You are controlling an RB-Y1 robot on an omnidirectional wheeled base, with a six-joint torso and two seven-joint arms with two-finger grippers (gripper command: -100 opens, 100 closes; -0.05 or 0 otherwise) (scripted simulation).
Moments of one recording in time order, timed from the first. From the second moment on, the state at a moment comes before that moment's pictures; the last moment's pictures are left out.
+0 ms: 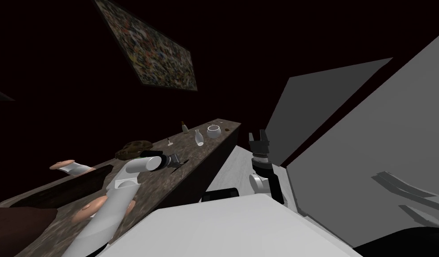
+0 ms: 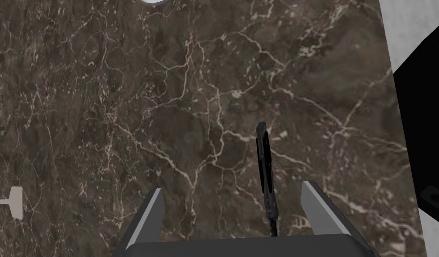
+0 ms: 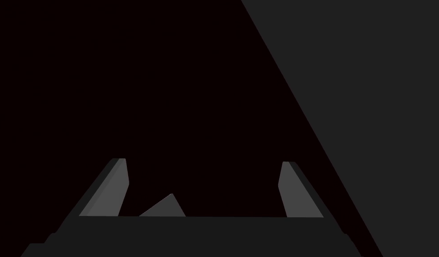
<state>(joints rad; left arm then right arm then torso) 0.00 0.55 0.25 -1.94 0.67 1.41 0.64 0.47 -0.03 0.06 -2.20 -0.11 -0.62 -0.01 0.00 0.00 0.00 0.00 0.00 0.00</state>
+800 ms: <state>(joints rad) -0.02 0.63 0.24 -1.87 0.70 1.62 0.71 0.47 -0.03 0.06 -2.20 -0.11 -0.62 -0.01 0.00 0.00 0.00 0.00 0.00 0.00</state>
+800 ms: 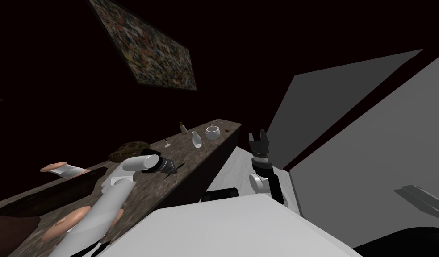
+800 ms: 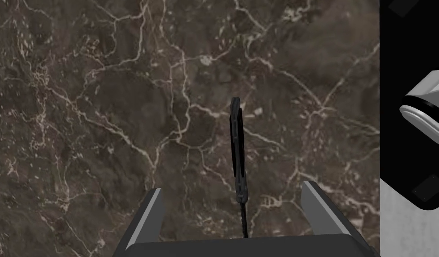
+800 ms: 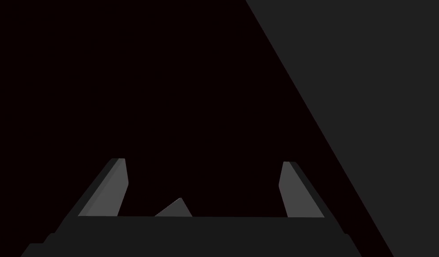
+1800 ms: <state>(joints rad) -0.02 0.66 0.23 -1.79 0.69 1.68 0.72 0.47 -0.03 0.06 -2.20 -0.11 -0.62 -0.01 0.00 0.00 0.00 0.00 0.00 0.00</state>
